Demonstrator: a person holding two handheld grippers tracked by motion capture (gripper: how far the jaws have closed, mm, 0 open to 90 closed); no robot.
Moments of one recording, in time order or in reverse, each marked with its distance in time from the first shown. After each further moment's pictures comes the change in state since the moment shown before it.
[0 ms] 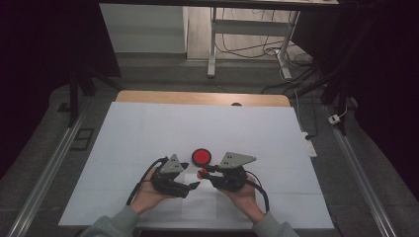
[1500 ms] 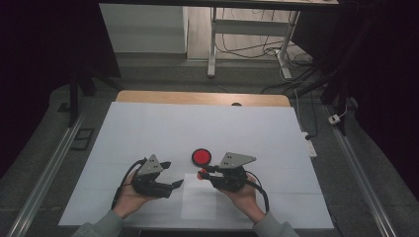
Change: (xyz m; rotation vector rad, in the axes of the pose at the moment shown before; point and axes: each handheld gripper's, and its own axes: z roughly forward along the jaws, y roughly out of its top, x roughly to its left) left arm 0.014 -0.025 -0.038 -0.040 0.071 -0.061; right arm 0.001 0.001 -0.001 0.010 0.005 -0.005
